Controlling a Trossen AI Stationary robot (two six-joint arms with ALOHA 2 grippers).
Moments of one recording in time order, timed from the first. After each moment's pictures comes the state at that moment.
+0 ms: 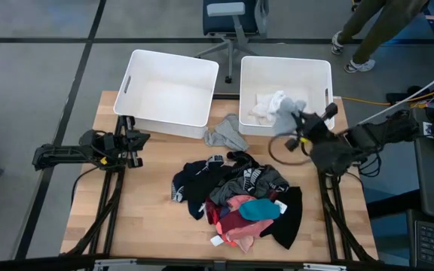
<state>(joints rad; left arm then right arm) 0.05 0.04 0.01 0.59 -0.06 0.37 0.40 1.05 1.28 -1.00 1.30 0.36</state>
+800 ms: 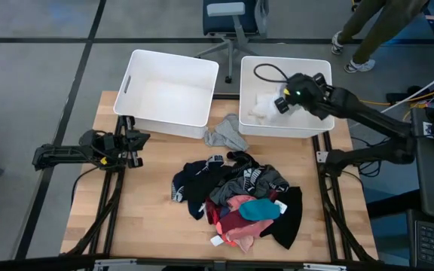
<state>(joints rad) 0.05 0.04 0.01 0.59 -0.06 0.38 -0.47 1.17 1.28 -0.92 0.65 0.17</state>
